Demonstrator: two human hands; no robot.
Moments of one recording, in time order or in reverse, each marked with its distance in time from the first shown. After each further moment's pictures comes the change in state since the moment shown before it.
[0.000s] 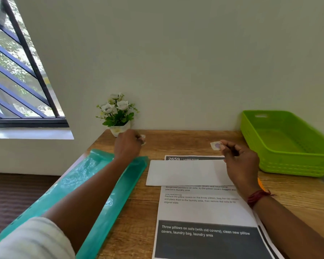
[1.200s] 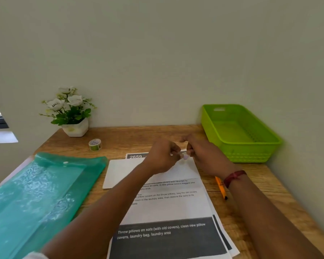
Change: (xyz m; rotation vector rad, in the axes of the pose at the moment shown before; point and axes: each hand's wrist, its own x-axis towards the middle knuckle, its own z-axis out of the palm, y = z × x) left_hand -0.080 0.150 0.071 -0.287 -0.554 0.412; right_hand 0.039 0.009 -0.050 -0.762 -0.732 -0.307
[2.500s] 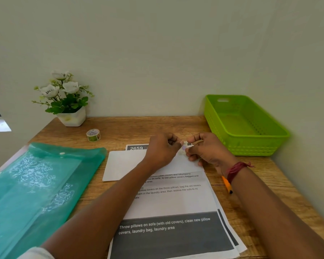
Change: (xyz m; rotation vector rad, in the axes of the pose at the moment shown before) left_hand 0.009 -0.029 0.022 -0.335 0.202 -0.078; right_hand 0.003 -0.027 0.001 0.875 0.004 0.690
